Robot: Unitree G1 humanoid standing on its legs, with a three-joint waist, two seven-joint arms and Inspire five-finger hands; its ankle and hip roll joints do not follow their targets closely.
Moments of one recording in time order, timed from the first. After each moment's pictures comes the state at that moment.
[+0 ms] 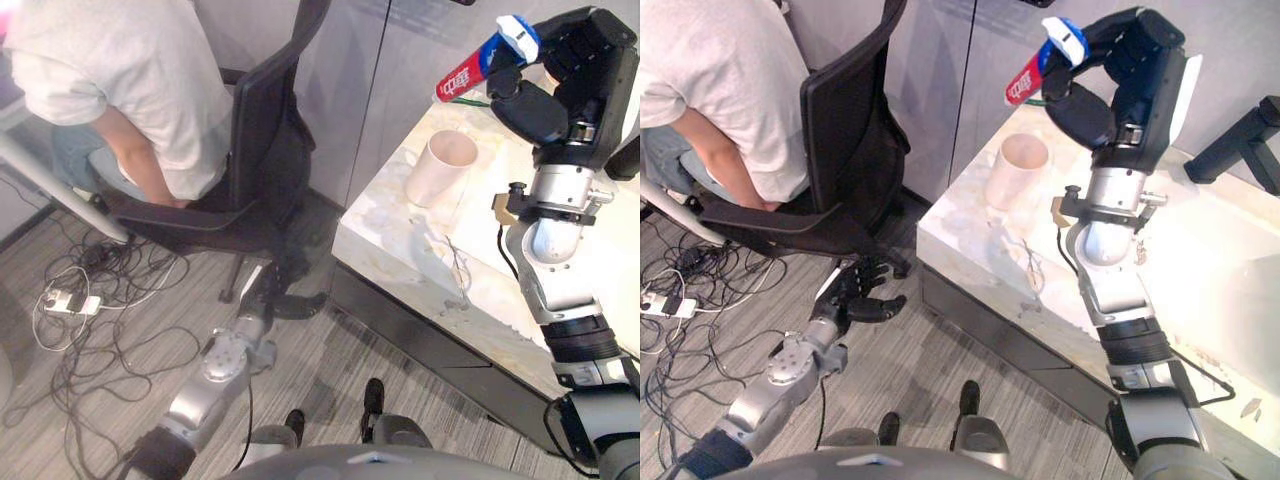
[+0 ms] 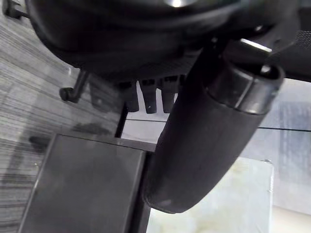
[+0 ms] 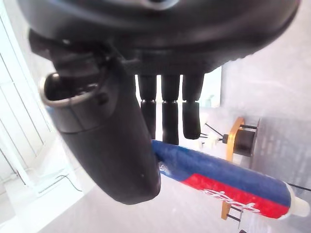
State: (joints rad) left arm 0.08 0.43 -0.43 0.00 -0.46 0.01 0.20; right arm -0.45 -0.62 0.10 0.02 0.26 -0.46 -0.51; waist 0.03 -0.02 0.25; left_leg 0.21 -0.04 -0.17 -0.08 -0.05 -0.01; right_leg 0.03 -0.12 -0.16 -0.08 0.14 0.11
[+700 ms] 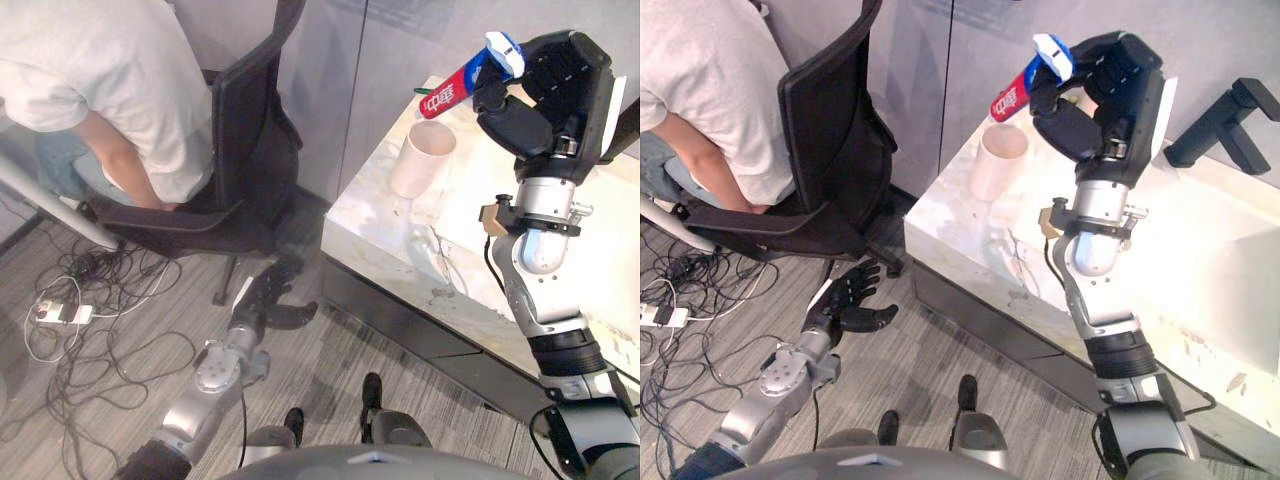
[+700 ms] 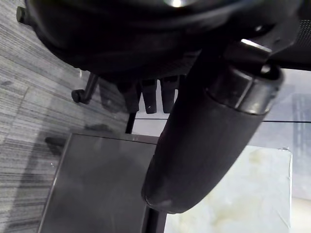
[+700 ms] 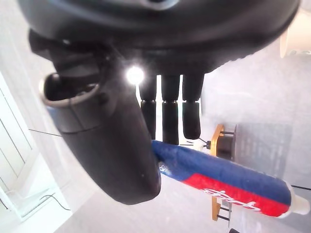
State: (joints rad) left arm 0.12 0.42 -0.41 0.01 -0.43 0.01 0.19; right arm -0.39 -0.55 0.10 -0.07 0.30 -0.39 -0.48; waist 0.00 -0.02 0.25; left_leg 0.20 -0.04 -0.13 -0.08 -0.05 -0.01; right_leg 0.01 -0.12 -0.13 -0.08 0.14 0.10
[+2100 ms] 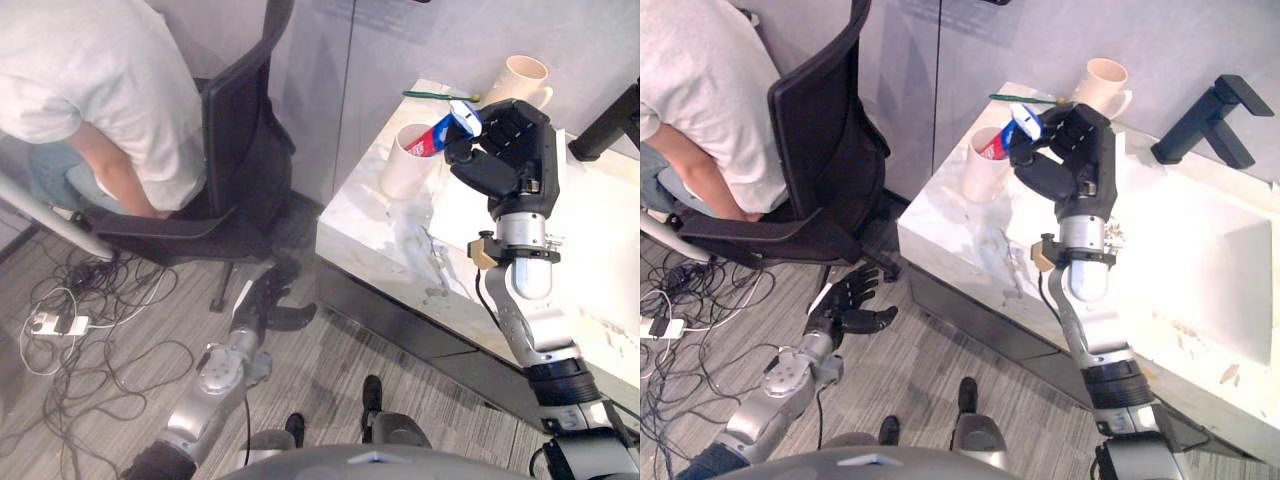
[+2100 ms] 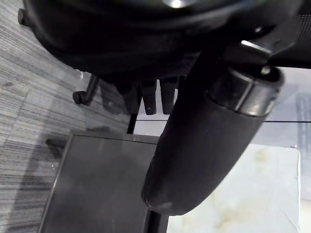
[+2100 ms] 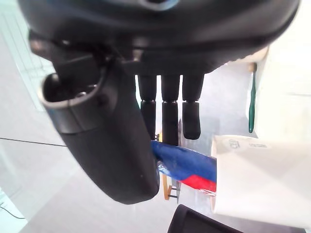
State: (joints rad) left arm 0.12 0.40 -0.41 0.04 -0.42 0.01 0.21; right arm -0.25 -0.50 0.09 -0.05 0.38 -0.29 -0.34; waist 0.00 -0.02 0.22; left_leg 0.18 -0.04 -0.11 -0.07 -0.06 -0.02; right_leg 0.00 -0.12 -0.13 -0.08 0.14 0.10
